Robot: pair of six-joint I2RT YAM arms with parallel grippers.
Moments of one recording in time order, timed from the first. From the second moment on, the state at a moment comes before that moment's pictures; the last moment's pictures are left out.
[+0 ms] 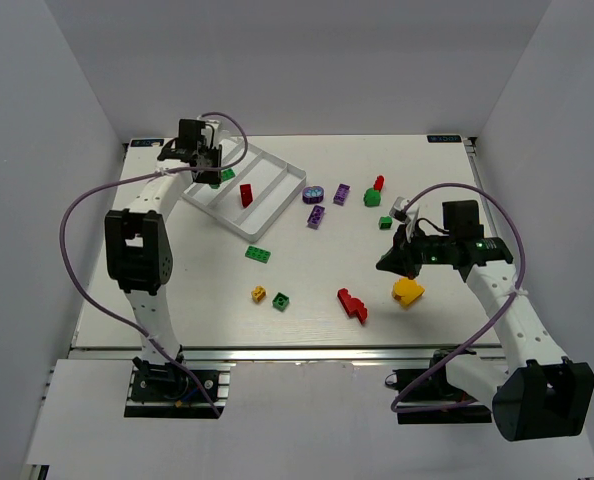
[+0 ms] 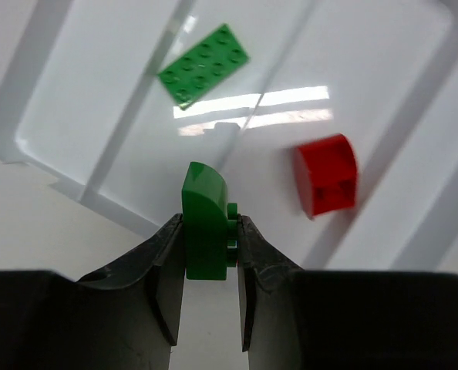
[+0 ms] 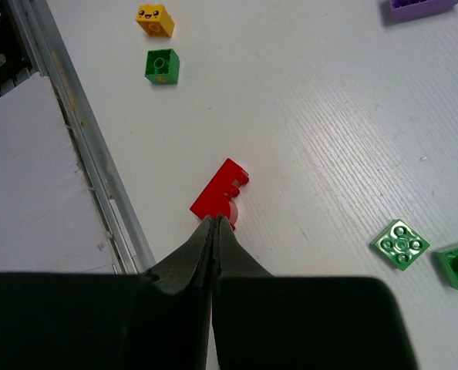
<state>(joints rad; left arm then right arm) -0.12 2.00 1.71 -0.51 0.04 0.01 0.13 1.06 0.87 -0.73 -0.92 -0.54</state>
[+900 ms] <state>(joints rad) -0.08 2.16 1.72 -0.40 -0.15 -0.07 0.14 1.10 0.90 -0.75 -0.92 -0.60</state>
